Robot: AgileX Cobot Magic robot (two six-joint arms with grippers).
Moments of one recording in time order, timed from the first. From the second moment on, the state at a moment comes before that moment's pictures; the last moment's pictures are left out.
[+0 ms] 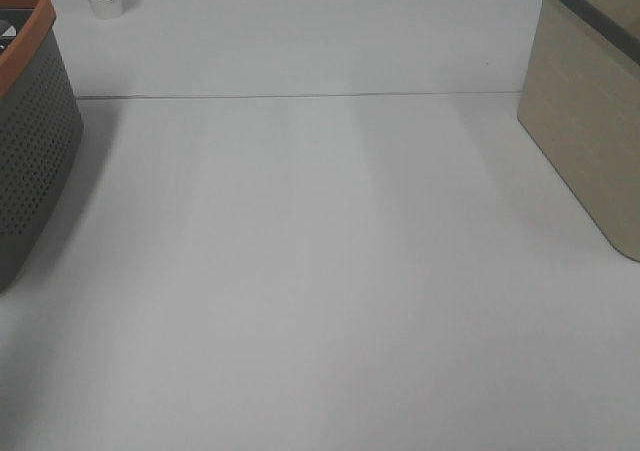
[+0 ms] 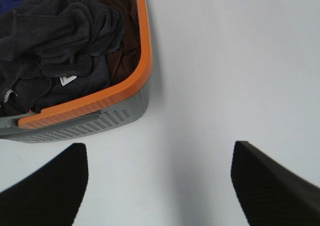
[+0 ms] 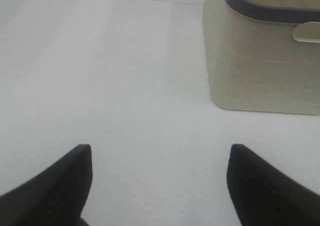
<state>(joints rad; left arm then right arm) -0.02 0.85 -0.96 -0.08 1.05 0.15 0.05 0.00 -0.50 0.02 1.05 -0.09</state>
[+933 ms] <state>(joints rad) -0.02 1.42 -1.49 -0.08 1.17 0.34 0.05 0.00 -0.50 0.02 1.05 -0.09</state>
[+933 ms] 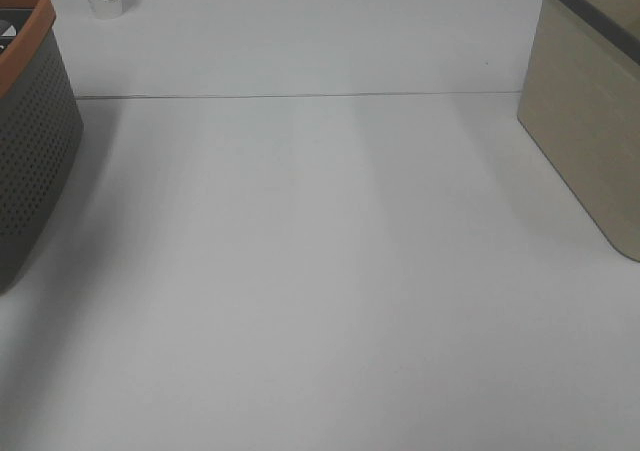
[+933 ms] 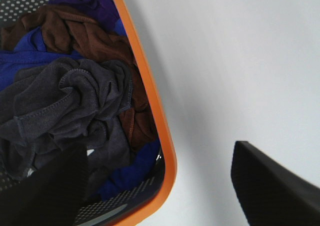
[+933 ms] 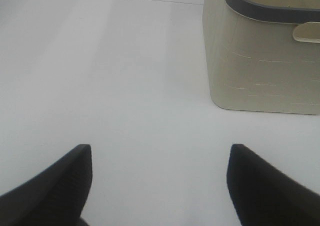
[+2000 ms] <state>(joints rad) 0.37 1.76 -1.72 -0.36 1.21 0.91 0.05 0.00 -0.50 0.02 1.05 -0.09</state>
